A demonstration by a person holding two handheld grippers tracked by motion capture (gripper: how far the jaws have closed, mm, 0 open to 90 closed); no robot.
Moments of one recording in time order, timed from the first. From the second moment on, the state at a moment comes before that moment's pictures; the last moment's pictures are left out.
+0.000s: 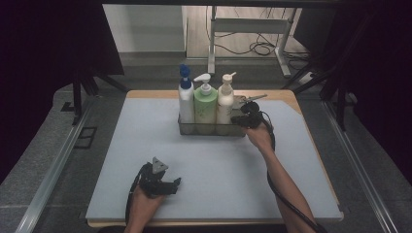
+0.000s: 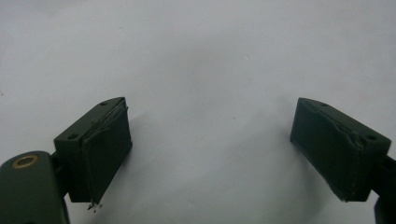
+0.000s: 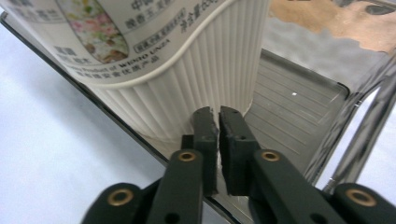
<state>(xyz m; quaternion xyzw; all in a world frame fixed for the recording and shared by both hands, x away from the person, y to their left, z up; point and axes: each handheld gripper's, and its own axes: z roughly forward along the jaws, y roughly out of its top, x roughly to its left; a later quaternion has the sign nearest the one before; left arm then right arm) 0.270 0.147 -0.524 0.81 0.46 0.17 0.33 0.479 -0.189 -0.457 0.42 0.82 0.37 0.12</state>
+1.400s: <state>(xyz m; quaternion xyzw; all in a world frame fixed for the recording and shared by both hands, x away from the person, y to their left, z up) 0.270 0.147 -0.524 0.81 0.46 0.17 0.33 0.448 -0.206 -0.441 0.39 0.83 0.37 0.15</state>
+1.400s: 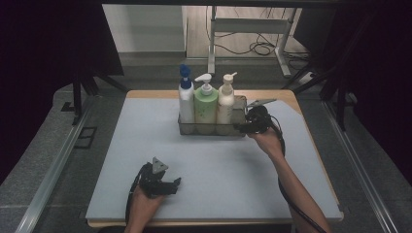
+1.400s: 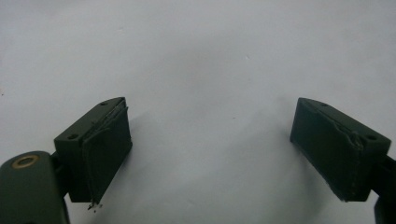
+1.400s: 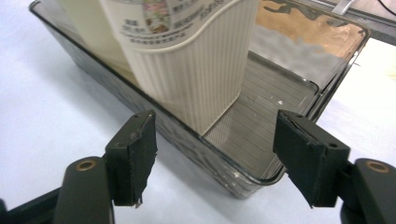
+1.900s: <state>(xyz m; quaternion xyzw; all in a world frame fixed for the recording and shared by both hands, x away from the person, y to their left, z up) 0.270 0.147 -0.524 0.81 0.46 0.17 0.33 0.423 -0.201 -0.435 0.36 0.84 0.37 0.16</state>
